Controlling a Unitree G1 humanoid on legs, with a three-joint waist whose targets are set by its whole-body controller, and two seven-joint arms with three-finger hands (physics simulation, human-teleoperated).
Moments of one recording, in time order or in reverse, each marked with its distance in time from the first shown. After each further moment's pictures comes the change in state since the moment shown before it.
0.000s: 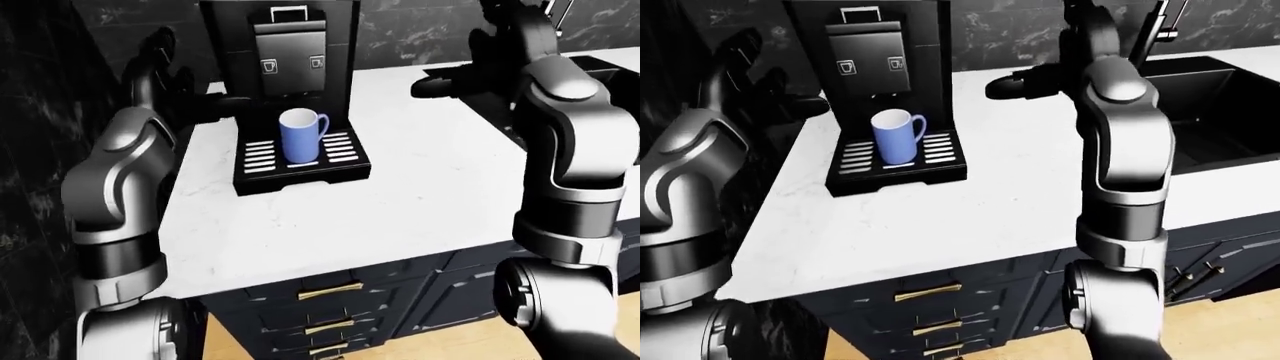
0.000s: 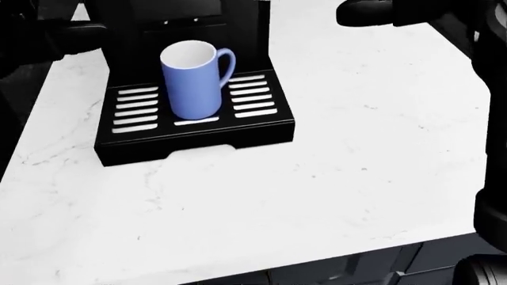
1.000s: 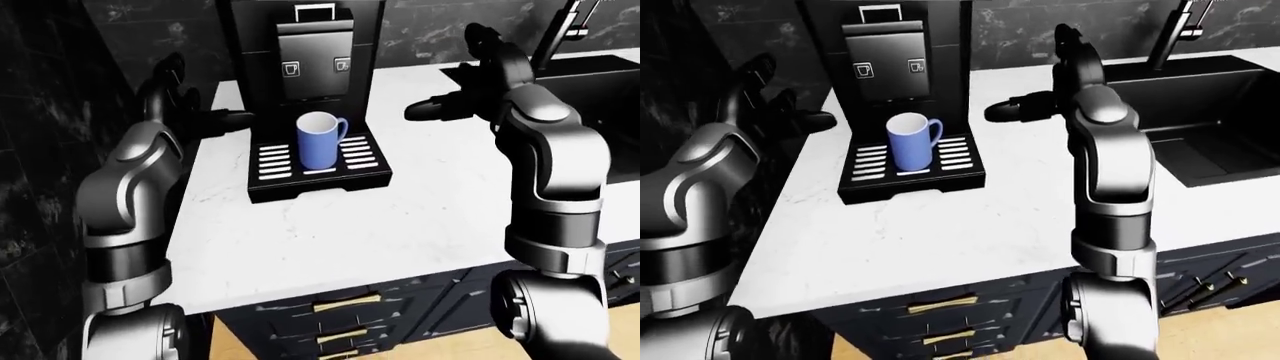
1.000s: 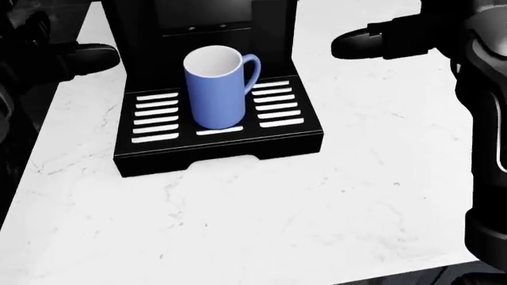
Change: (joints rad) left arm 0.037 -0.016 -0.006 0.036 0.012 0.012 -0.001; right arm 0.075 0.021 0.008 0.021 0.006 0.011 -0.014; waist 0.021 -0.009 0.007
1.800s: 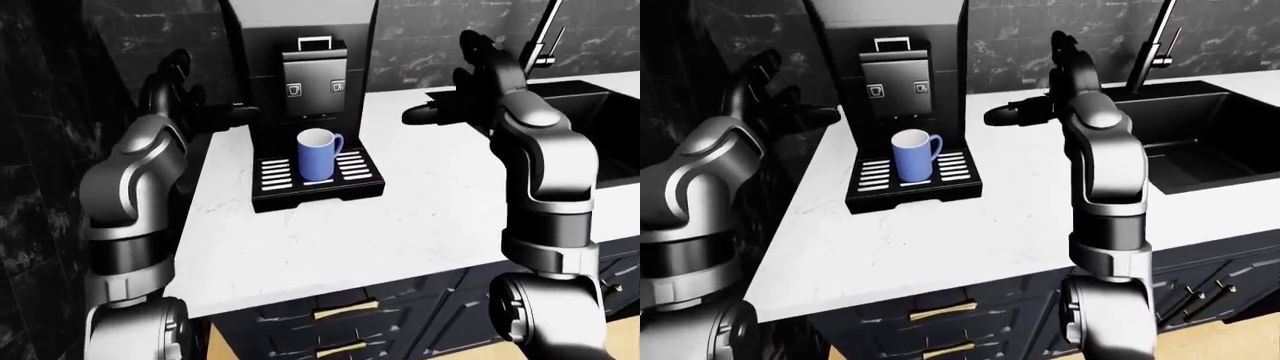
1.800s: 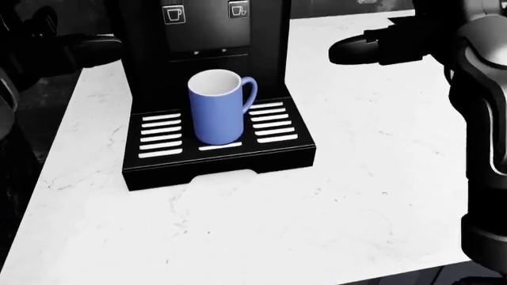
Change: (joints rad) left arm -0.037 -0.006 -0.012 0.021 -0.009 0.018 0.013; right arm 0.017 0.010 -0.003 0.042 0.014 -0.055 -0.004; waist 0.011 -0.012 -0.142
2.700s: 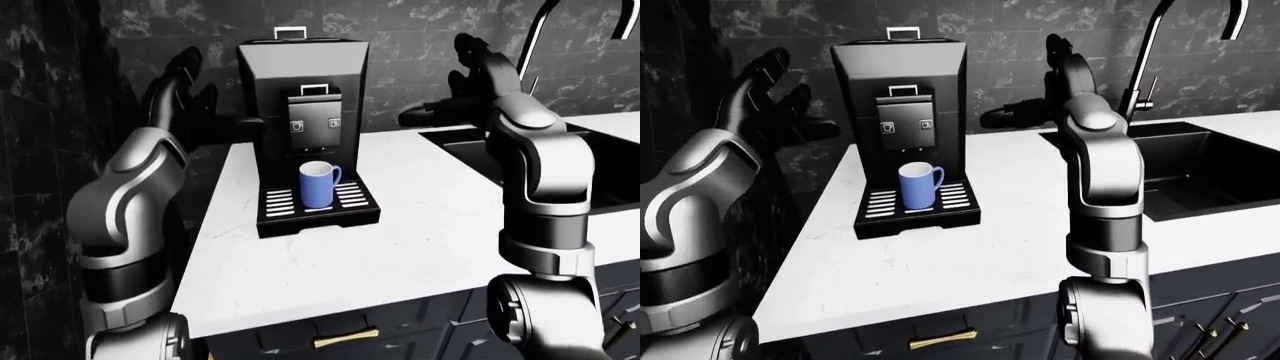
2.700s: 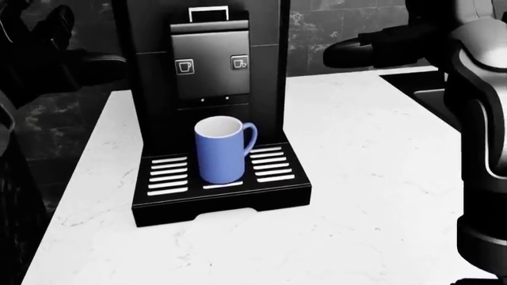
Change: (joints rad) left arm 0.090 -0.018 0.022 -0.204 -0.074 0.062 -0.046; right arm 0.004 0.012 0.008 -0.016 0.005 0.021 -0.002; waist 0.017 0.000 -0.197
